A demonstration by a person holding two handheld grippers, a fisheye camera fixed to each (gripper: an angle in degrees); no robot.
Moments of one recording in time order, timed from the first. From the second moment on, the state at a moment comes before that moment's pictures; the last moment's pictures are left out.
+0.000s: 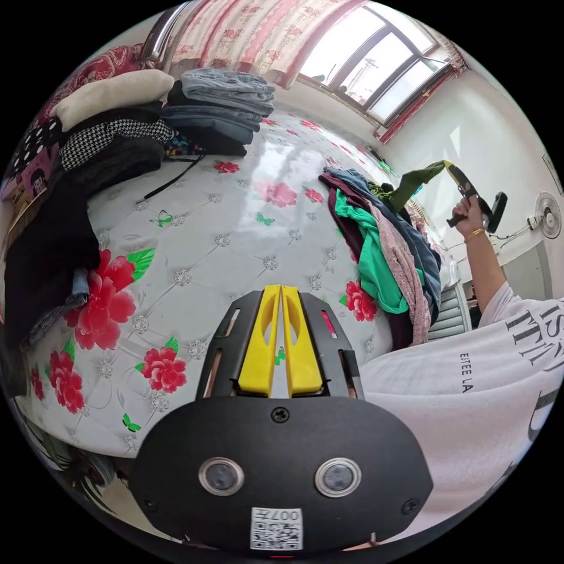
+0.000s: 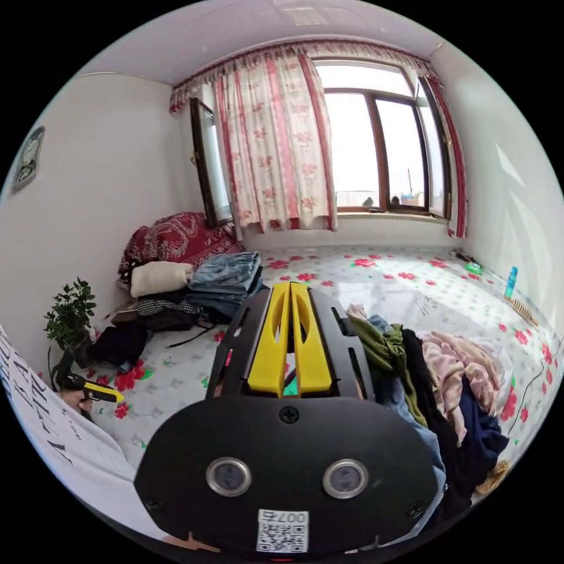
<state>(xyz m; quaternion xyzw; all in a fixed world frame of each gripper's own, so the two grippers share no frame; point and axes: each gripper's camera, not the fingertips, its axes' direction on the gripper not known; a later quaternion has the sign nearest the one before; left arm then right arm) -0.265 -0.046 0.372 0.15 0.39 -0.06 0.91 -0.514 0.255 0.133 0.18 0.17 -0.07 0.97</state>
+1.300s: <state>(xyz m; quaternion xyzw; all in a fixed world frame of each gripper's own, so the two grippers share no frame) -0.304 0.008 0.414 0.15 0.39 0.08 0.90 -0.664 0.468 0.464 -0.19 0.20 0.00 0.96</state>
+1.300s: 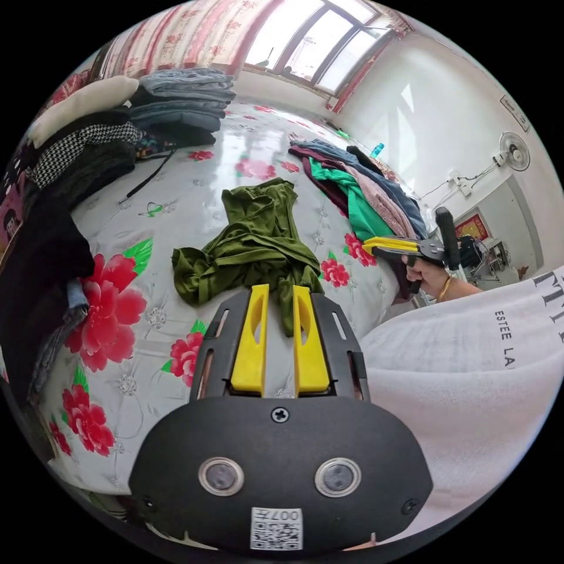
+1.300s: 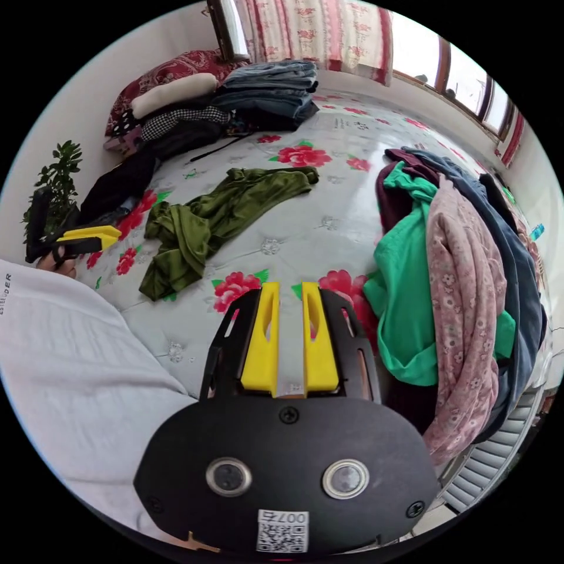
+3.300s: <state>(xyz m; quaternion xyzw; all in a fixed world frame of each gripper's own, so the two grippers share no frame) -0.377 -0.035 0.419 0.18 0.35 -0.08 0.91 -0.763 0.483 0.538 -0.19 -0.05 -0.13 0.97</state>
